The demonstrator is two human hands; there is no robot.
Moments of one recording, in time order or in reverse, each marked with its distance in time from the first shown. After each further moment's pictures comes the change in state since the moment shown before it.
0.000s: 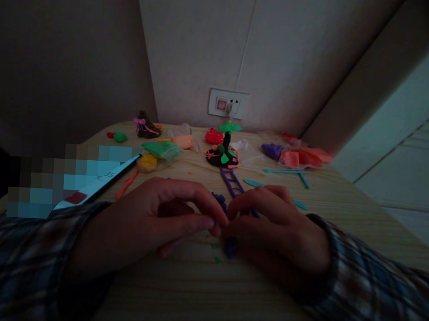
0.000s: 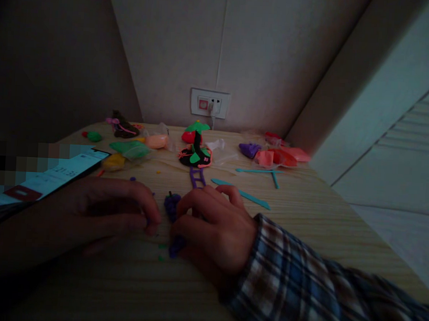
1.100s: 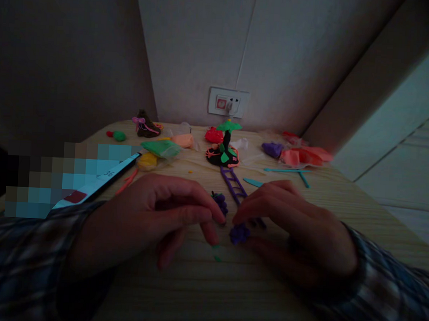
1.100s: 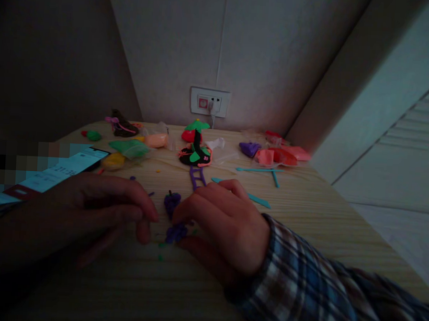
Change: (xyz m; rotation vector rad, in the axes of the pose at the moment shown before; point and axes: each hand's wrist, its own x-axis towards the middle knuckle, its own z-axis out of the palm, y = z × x) left_hand -0.001 -0.002 -0.002 -0.092 -0.005 -0.013; right_hand 0.007 -0.003 -0.008 0.078 0.080 -0.032
